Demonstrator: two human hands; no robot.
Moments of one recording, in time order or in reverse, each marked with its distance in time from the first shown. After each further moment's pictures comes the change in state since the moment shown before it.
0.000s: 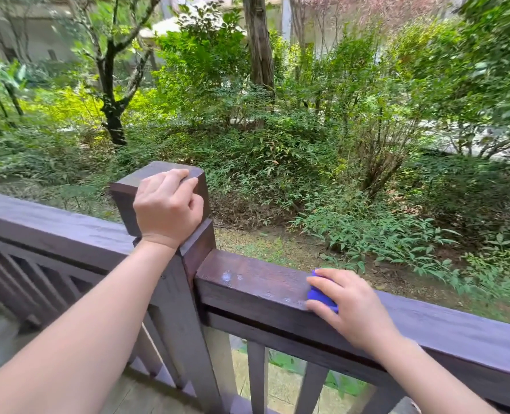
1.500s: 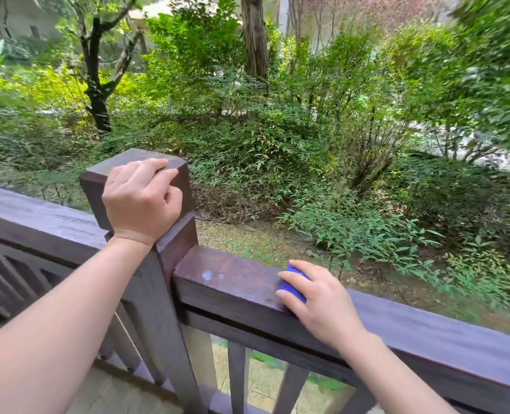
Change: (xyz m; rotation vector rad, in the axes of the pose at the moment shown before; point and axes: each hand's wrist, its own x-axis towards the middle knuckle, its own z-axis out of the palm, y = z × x) left_hand -0.003 -0.004 0.006 -0.021 0.043 -0.027; right_hand 0.018 -0.016 0.008 0.057 -0.086 0.104
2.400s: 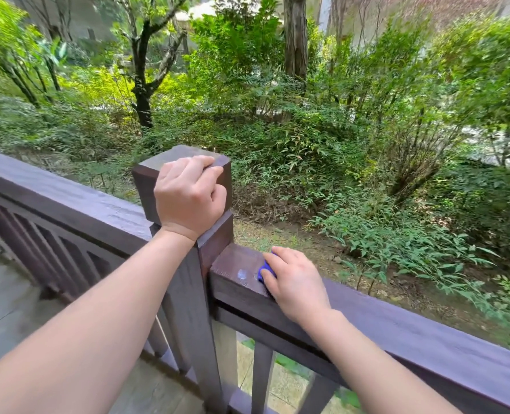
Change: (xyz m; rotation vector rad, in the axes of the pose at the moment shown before) left_hand 0.003 0.007 -0.007 -0.001 -0.057 -0.030; right_hand 0.073 -0.067 0.044 -0.048 -0.051 -0.110
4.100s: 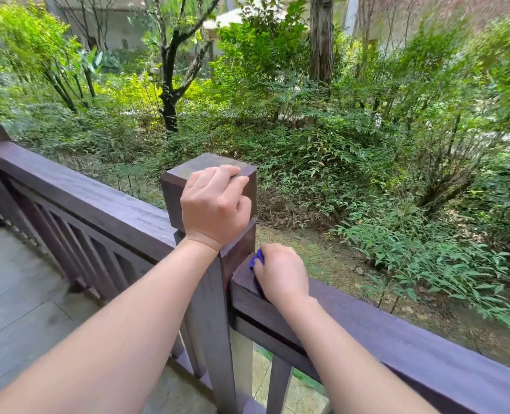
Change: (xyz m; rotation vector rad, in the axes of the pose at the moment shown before) left_hand 0.004 0.003 -0.005 0.011 -0.076 -0.040; right_hand 0.065 -0.048 0.021 0.072 -0.041 0.154
